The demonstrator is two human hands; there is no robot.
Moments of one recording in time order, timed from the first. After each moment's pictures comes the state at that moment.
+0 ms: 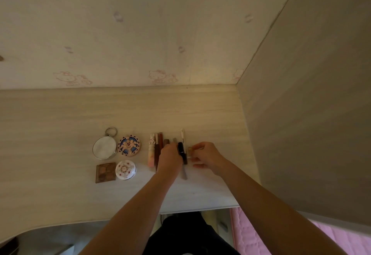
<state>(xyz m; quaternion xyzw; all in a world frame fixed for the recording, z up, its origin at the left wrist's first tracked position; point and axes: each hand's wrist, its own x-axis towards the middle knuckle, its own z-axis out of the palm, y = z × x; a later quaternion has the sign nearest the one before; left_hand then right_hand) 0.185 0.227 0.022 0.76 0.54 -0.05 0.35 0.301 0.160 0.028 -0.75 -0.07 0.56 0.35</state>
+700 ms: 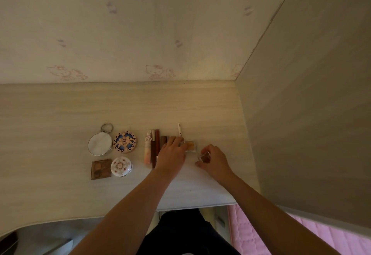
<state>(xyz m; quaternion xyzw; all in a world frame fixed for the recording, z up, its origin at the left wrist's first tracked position) 0.180 0.217 0.008 0.93 0.32 -0.02 0.19 0.306 0.109 0.015 -0.84 -0.30 0.38 0.25</state>
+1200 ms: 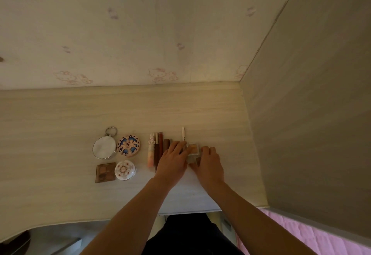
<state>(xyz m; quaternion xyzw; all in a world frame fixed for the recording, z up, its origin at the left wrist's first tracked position) 0.169 0.214 0.007 0.93 0.30 -0.01 0.21 0.273 0.131 0.016 -0.89 -0.35 0.26 0.11</state>
